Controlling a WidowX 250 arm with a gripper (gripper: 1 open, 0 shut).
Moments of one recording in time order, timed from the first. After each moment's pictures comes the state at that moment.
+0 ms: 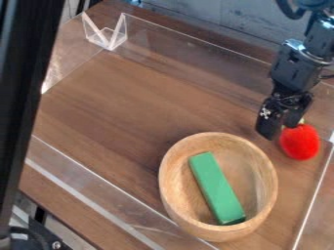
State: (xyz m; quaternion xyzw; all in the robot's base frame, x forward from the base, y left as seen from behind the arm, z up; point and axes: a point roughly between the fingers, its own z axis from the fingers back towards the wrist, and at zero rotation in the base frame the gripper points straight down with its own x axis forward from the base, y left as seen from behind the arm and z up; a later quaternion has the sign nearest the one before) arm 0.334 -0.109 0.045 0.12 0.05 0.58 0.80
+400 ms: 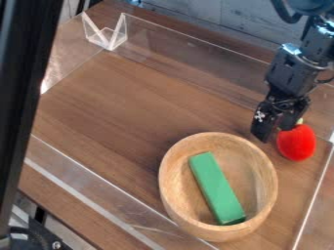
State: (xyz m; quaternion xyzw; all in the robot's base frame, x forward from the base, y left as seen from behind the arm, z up) arm 0.327 -0.106 0.041 0.13 0.05 0.57 0.81
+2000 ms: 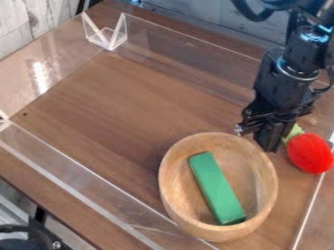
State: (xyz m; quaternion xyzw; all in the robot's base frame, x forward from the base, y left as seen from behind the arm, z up) arm 0.293 -0.110 0.061 0.02 0.00 0.49 0.87
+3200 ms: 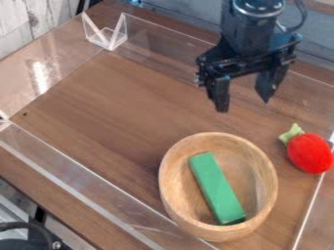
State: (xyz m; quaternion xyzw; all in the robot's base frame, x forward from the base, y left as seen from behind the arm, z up) arm 0.279 -0.061 0.129 -0.03 -0.05 0.44 0.89
